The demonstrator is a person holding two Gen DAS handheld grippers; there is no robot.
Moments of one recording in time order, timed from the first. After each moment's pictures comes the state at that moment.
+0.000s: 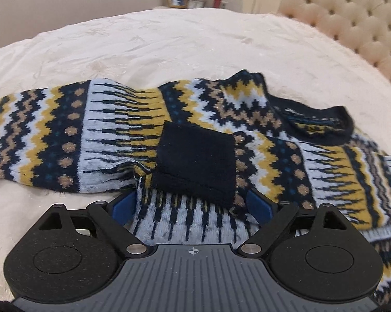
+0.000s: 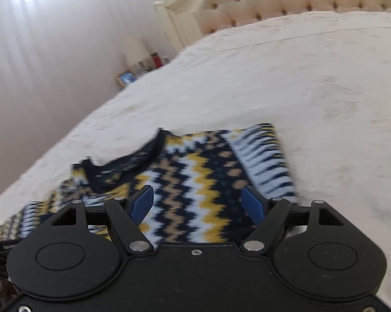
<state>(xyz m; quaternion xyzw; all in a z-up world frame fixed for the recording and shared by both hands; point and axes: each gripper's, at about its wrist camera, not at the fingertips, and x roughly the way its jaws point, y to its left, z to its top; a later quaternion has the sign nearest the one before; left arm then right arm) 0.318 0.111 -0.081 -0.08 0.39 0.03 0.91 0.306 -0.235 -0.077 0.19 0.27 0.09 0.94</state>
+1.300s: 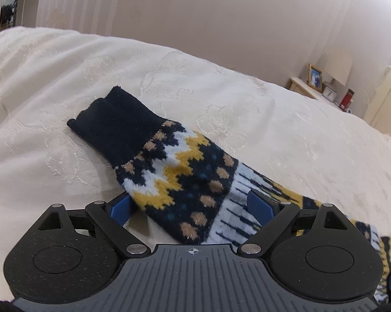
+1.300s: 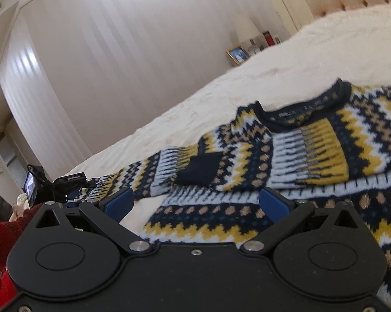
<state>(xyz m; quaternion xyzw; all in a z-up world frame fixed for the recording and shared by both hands) 0.259 0.416 -0.052 -0.24 0.28 0.27 0.89 0.242 -0.084 -0.075 0.19 0.27 0.30 0.90</state>
